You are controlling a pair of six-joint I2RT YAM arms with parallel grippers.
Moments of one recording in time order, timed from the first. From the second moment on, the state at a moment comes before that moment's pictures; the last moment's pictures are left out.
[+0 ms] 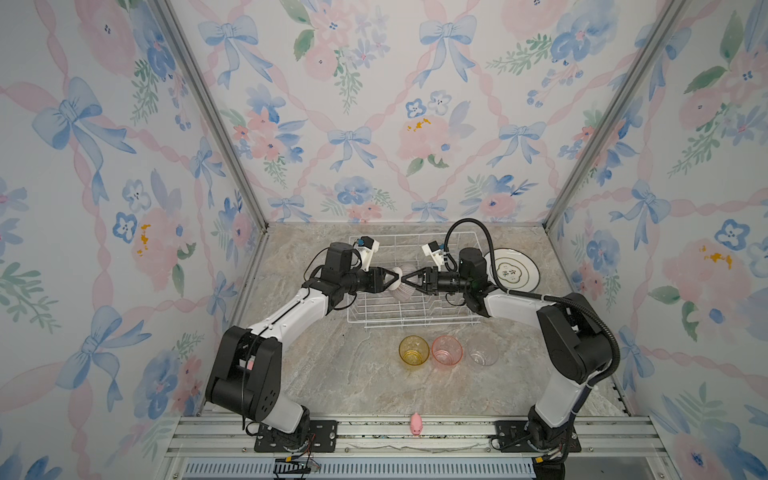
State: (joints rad) left arm -0.34 1.52 1.00 -0.04 0.60 -0.35; right arm 0.47 1.80 1.00 0.61 -0.94 0.98
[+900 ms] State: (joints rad) left arm -0.33 1.45 0.99 -0.03 0.48 -0.36; right arm 0.50 1.73 1.12 0.21 -0.90 0.68
